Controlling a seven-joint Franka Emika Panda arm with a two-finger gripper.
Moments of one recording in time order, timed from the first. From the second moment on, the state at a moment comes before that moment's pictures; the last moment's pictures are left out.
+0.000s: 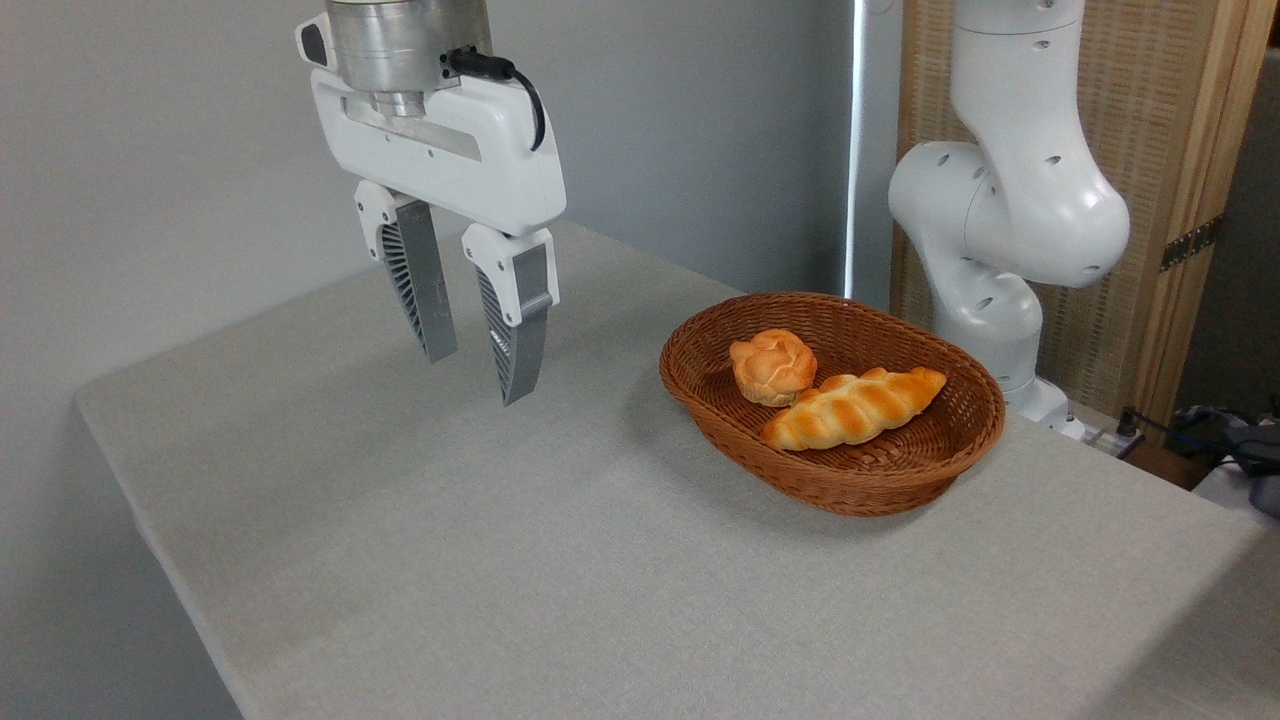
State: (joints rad) arm -0.06 0.04 0.01 -1.56 -0.03 1.67 0.60
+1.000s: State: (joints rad) arm -0.15 -0.44 0.02 -2.17 -0.02 1.67 0.72
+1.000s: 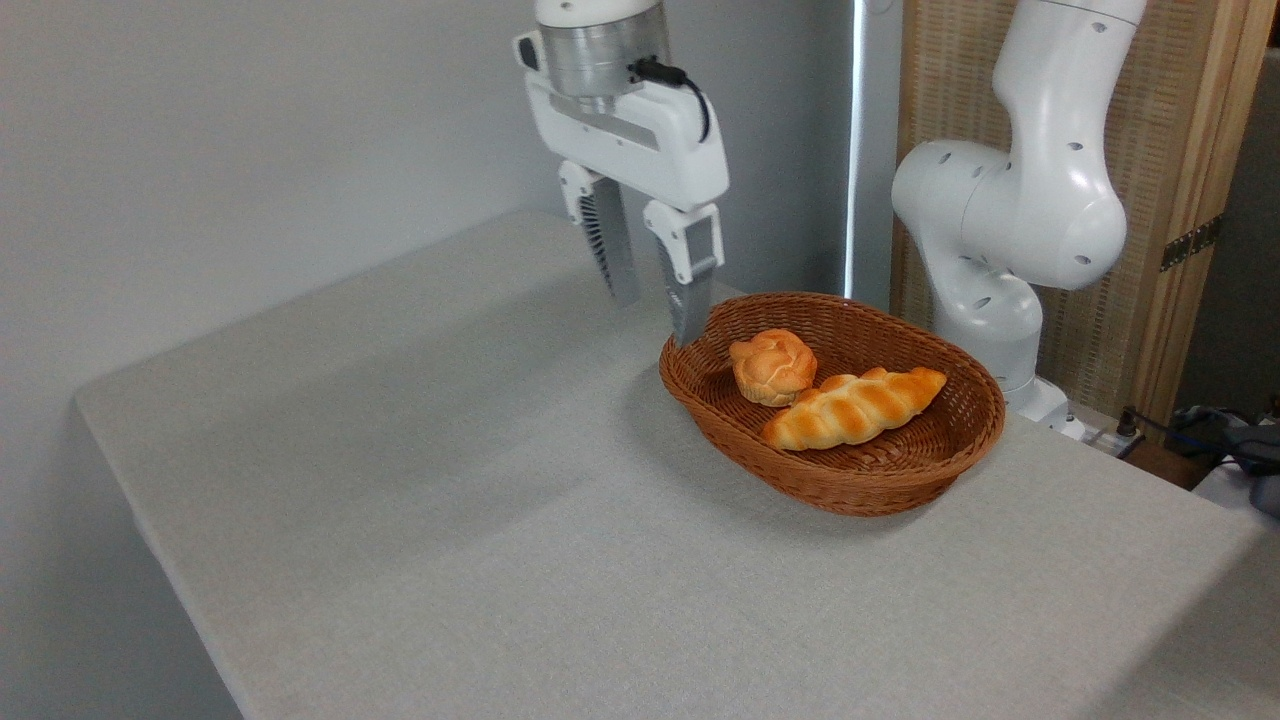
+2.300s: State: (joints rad) arm -0.34 -0.63 0.08 -2.59 -0.02 1.67 0.79
